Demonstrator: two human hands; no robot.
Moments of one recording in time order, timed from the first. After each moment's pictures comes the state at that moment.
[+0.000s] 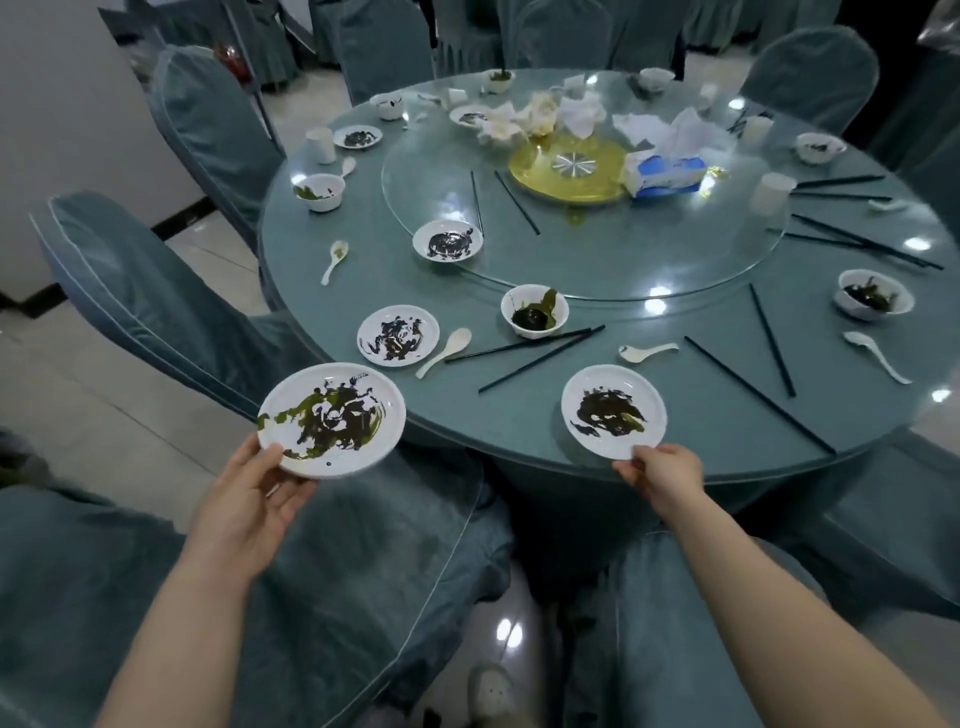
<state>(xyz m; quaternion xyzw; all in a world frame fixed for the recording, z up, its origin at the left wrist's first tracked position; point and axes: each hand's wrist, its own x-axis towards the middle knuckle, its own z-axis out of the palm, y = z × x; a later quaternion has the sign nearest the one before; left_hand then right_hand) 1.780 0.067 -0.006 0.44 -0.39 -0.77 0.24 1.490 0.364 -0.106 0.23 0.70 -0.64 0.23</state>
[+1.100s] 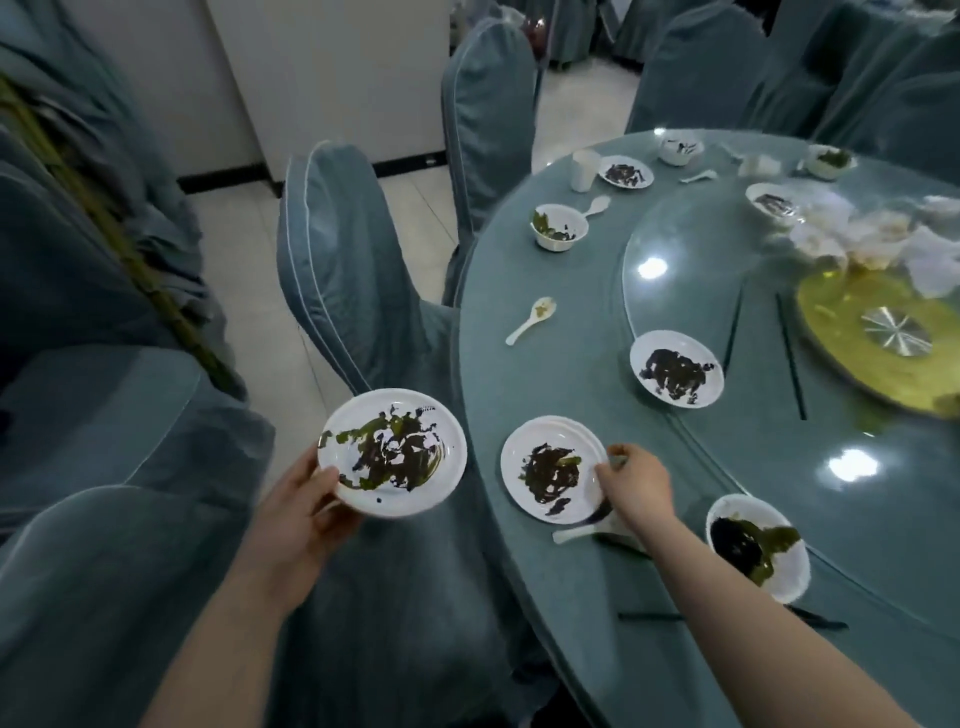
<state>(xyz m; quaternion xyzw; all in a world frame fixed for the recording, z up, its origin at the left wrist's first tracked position) 1.742 -0.058 -0.038 0.52 -0.27 -0.71 0.38 1.391 0.008 -0.116 -0.31 0.90 -0.19 0.23</state>
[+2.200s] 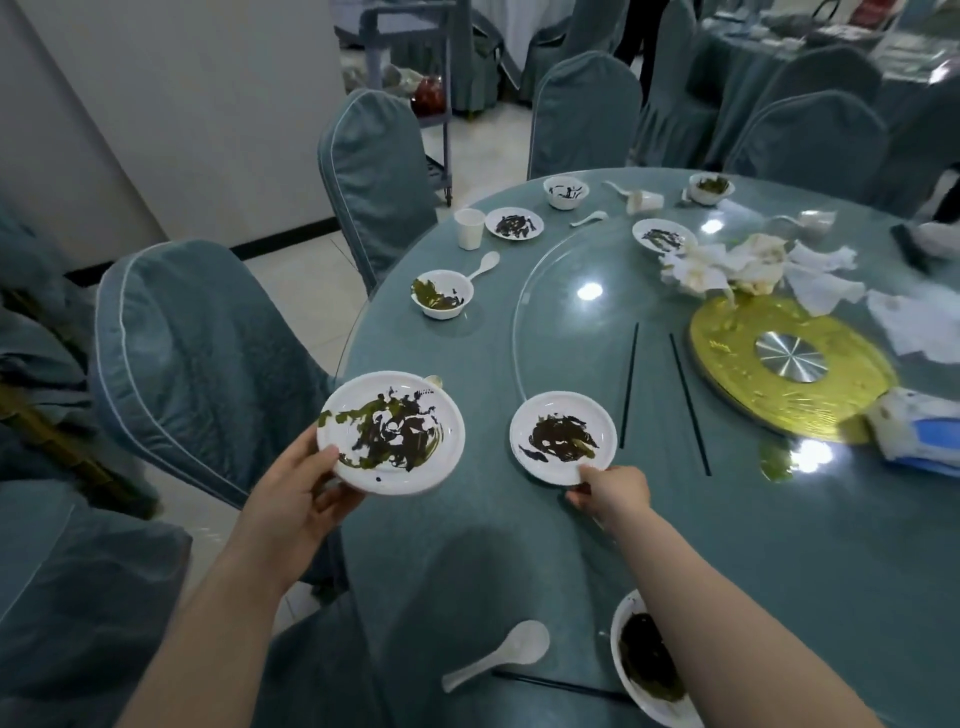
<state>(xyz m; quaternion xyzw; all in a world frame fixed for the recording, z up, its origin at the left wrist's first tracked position) 1.550 -0.151 -0.005 0.48 -0.36 -0.72 0.34 1.248 -0.041 -0.091 0.03 0.79 -0.49 0.37</state>
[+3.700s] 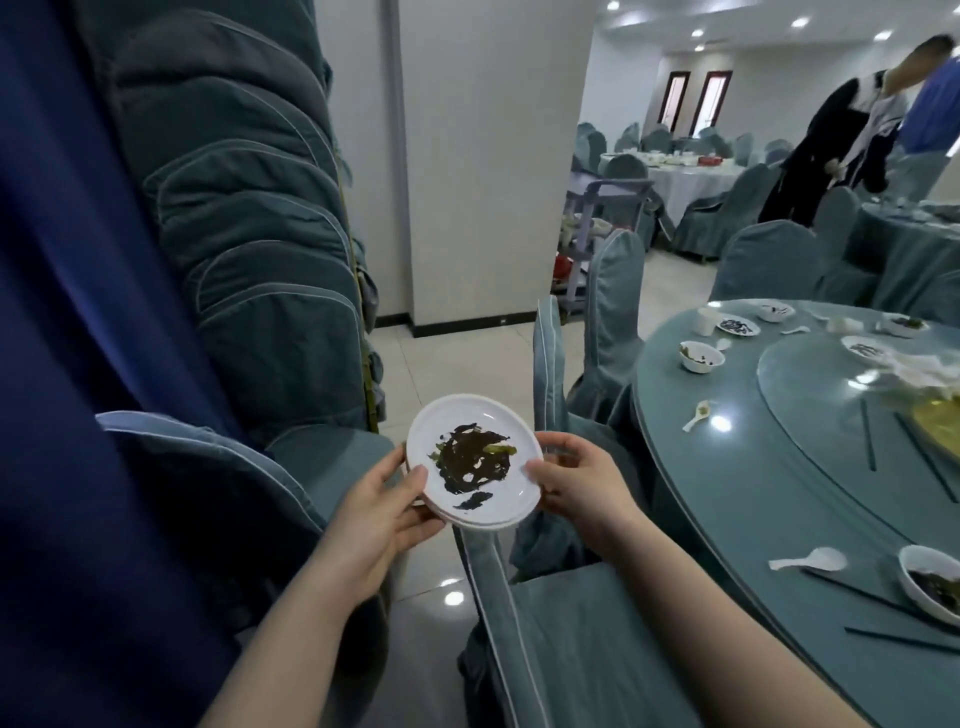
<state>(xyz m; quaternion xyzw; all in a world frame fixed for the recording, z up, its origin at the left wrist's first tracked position) 2.070 -0.003 0.081 0.42 -0.41 -0.69 0.43 1.850 0.011 0.084 -0.36 0.57 -0.54 0.51</state>
